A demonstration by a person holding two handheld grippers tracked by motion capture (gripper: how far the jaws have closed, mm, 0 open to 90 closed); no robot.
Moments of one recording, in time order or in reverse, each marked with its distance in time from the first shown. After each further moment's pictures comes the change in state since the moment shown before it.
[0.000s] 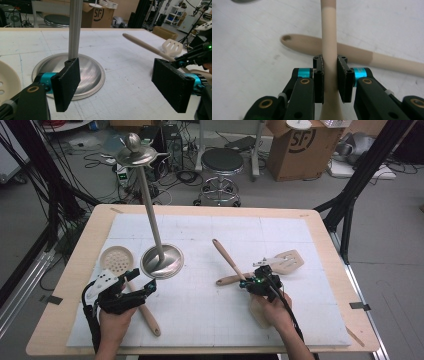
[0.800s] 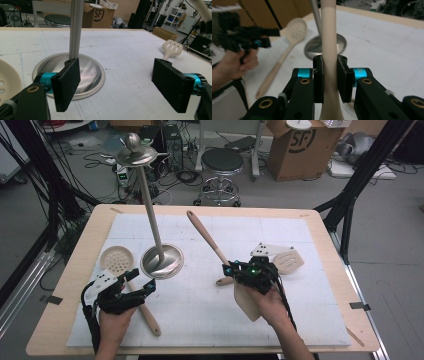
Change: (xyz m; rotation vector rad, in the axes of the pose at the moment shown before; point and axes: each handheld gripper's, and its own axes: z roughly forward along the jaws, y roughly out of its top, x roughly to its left) left arm 0.001 0.000 -0.001 -0.005 -0.001 -0.009; right arm 0.059 0.053 -0.056 -0.301 0.253 -0.124
